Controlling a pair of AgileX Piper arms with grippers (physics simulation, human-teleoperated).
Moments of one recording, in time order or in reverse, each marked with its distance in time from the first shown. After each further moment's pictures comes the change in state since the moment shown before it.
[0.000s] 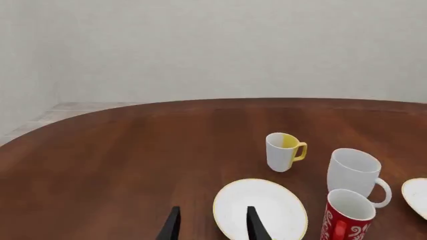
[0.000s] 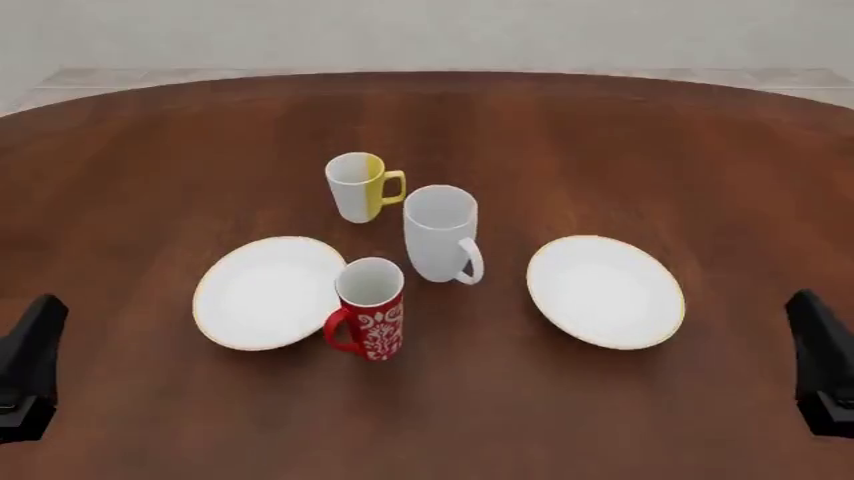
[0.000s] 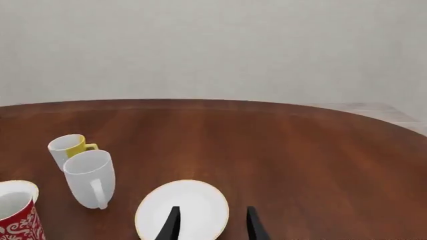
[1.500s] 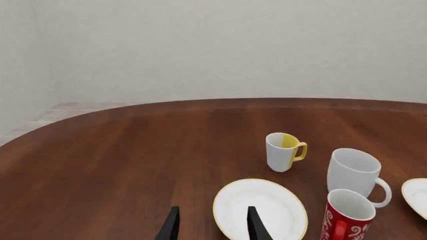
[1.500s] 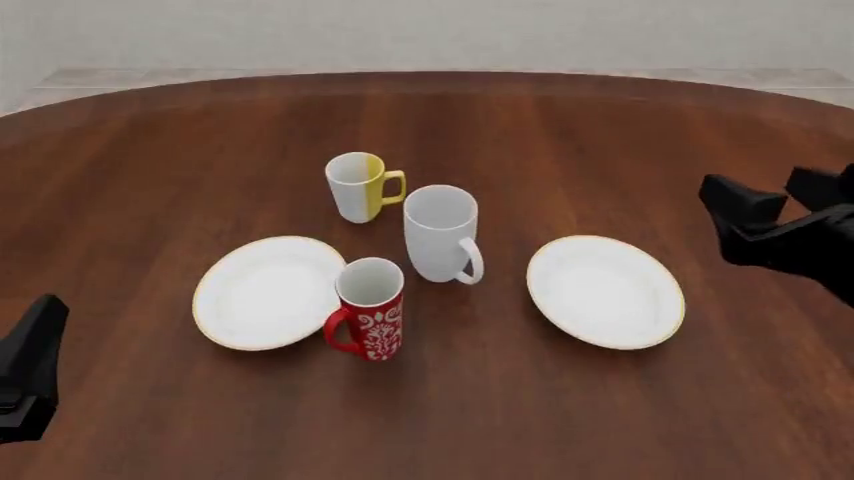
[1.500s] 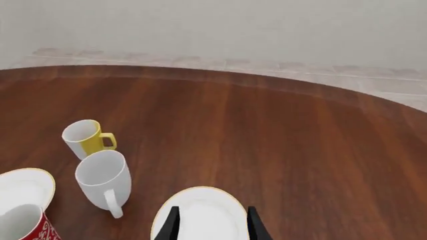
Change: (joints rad) left arm 0.000 0.000 0.000 0.000 0.000; right arm 0.116 0.738 -0.367 -0.141 -0.014
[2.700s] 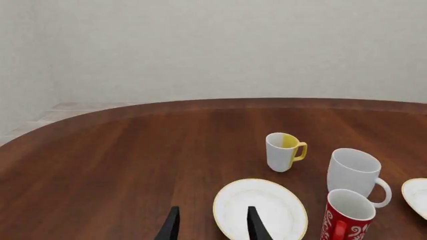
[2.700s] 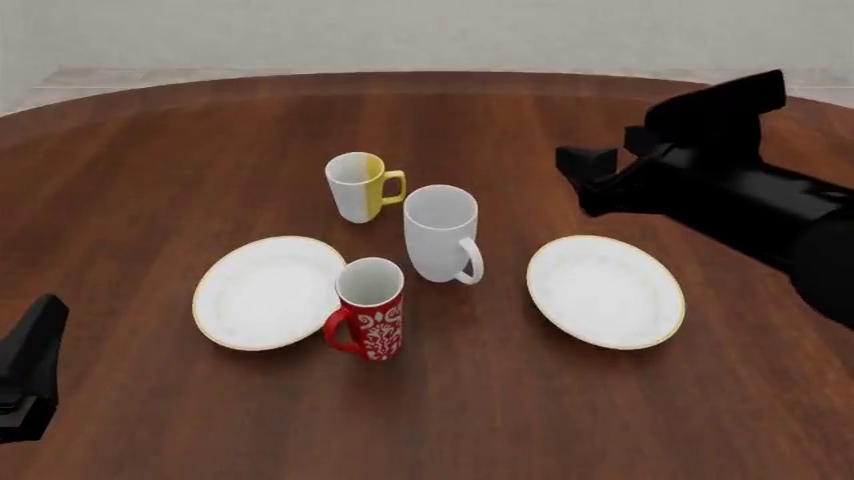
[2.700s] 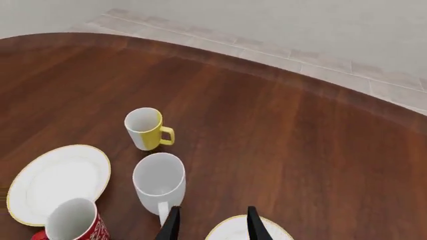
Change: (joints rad) left arm 0.000 0.000 0.000 0.000 0.000; right arm 0.265 0.414 -0.267 -0.050 -0.047
